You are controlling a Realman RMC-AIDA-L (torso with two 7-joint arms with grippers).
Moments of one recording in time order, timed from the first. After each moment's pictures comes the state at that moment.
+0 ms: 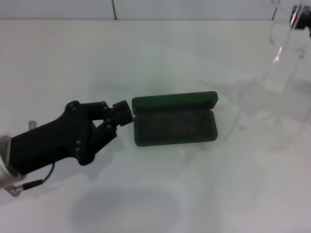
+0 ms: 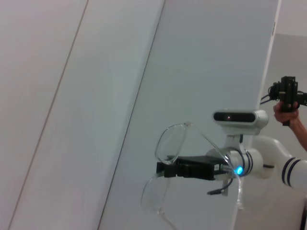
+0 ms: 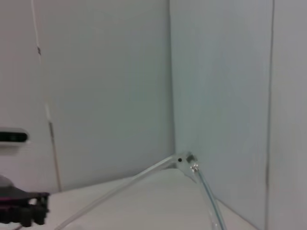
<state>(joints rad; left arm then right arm) -0.27 -2.07 1.08 0.55 1.33 1.82 -1.17 0.49 2.01 -0.62 -1.28 -1.78 -1.83 1.74</state>
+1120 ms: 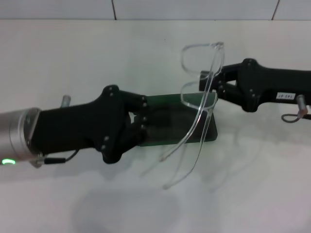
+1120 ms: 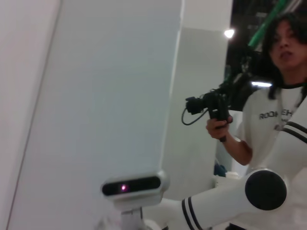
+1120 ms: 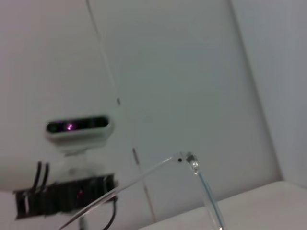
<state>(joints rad) -0.43 -2.08 1.12 0.62 1.37 1.92 -1.22 0.62 2.03 -0.89 -0.55 -1.64 -1.70 1.34</state>
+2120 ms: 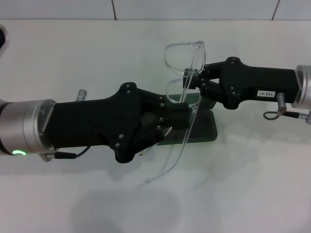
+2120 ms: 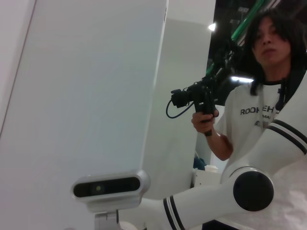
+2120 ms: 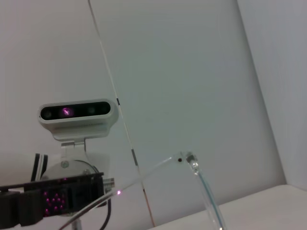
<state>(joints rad) -0.47 -2.09 1.16 0.66 1.37 1.91 -1.29 0.63 2.03 -1.07 -0.52 -1.47 -1.59 1.31</state>
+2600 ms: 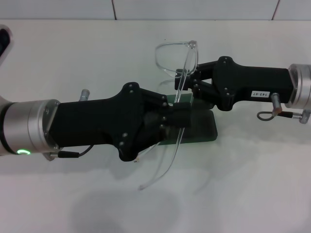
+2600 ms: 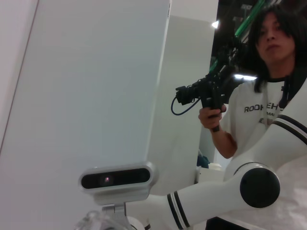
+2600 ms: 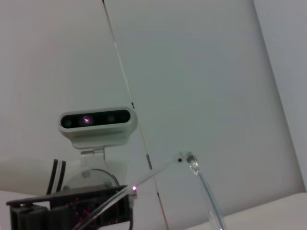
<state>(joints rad) -0.49 -2.09 1.16 0.63 1.38 1.90 -1.26 0.63 2.03 -1.15 -0.52 -1.40 -1.60 1.31</state>
